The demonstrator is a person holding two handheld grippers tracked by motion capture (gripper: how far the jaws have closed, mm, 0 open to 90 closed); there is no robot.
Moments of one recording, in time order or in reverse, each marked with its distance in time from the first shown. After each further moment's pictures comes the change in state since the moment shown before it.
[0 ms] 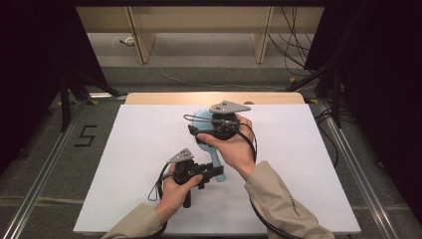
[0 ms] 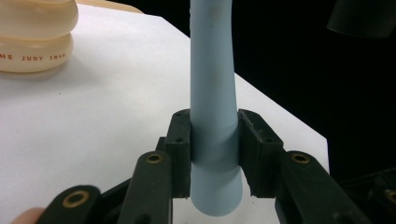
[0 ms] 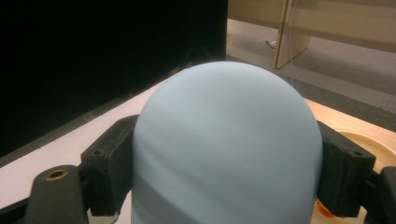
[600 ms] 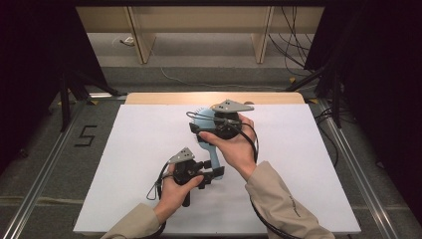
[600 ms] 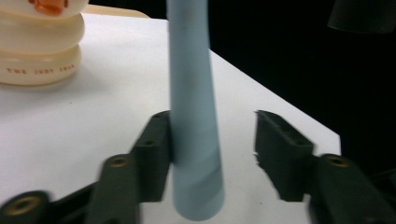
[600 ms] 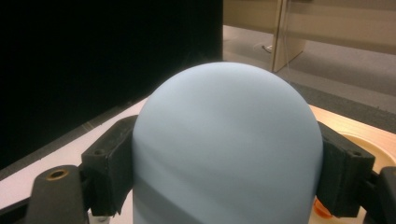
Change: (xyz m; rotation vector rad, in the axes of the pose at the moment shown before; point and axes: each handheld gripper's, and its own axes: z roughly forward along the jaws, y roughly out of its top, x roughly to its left) left arm -0.008 0.006 -0.002 0.013 0.063 0.065; right arm -0.002 0.002 -0.005 -0.030 -0.013 0.036
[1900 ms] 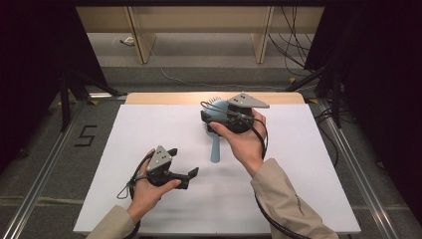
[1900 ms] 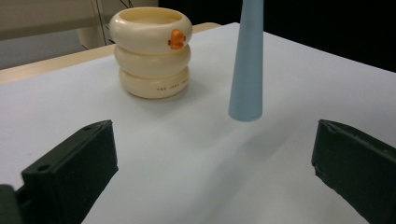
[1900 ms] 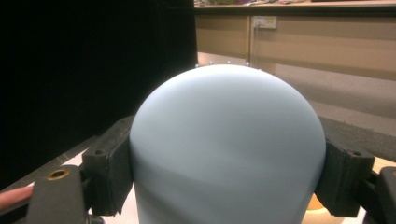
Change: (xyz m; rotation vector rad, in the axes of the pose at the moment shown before) left arm 0.022 0.008 -0.066 -0.012 0.283 0.261; right arm -0.021 0.008 -0.018 -0.115 -0.097 0.025
